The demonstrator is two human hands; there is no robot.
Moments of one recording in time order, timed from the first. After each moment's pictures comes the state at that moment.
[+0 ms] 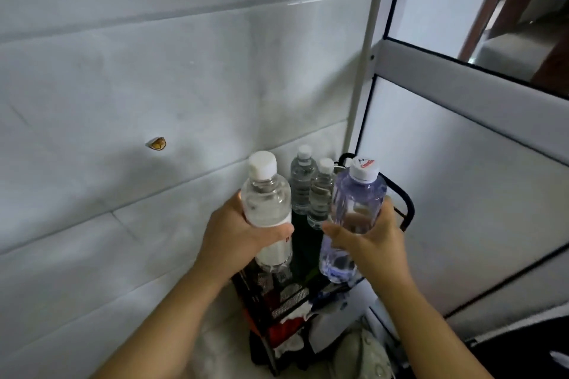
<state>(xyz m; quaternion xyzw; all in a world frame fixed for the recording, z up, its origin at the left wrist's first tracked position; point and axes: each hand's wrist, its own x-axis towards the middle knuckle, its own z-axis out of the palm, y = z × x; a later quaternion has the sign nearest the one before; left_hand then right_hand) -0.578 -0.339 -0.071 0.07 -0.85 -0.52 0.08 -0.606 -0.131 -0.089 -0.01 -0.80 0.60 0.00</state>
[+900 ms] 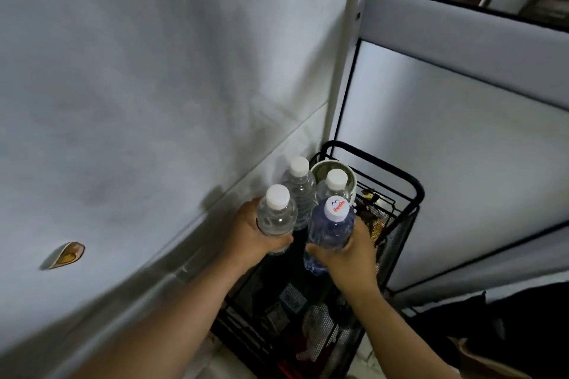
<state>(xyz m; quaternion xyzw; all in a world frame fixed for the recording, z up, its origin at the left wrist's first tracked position) -0.772 -0.394 -0.199 -0.10 -0.84 -0.53 -0.06 -0.700 -0.222 -0.189 -0.20 -0.78 0.59 0.05</state>
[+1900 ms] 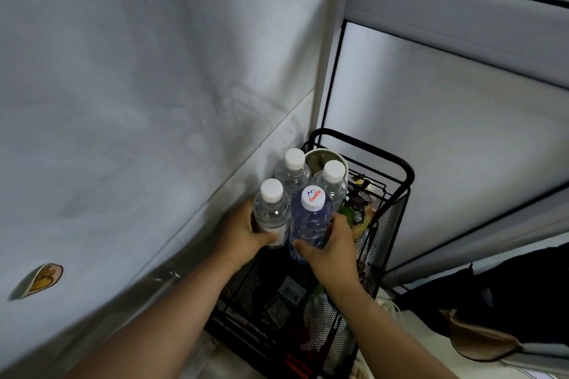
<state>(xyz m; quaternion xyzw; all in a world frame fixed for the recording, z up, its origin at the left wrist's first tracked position) -0.785 -0.405 -0.218 -0.10 -0.84 -0.51 -0.13 -0.701 -0.251 -0.208 -0.24 -0.79 0.56 0.05</state>
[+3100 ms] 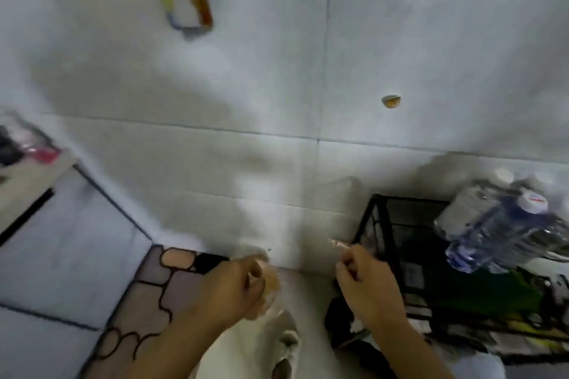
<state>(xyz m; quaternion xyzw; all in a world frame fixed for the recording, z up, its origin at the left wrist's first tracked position) -0.330 -0.462 -0.139 0.38 -0.88 -0.29 -0.05 -0.498 -0.311 -0.143 0.34 -0.87 0.30 -0.18</state>
